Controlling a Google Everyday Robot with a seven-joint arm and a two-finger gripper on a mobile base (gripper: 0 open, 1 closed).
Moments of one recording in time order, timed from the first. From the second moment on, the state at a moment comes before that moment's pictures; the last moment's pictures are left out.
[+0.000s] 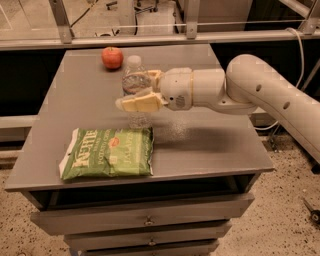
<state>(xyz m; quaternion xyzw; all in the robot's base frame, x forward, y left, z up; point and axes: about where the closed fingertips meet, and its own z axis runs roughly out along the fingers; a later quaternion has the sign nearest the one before) 0.560 0.055 0.920 -0.50 0.57 0.40 0.52</state>
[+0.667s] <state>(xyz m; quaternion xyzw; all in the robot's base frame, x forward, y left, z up) 0.560 0.050 0.917 -0.50 0.57 0.39 0.52</state>
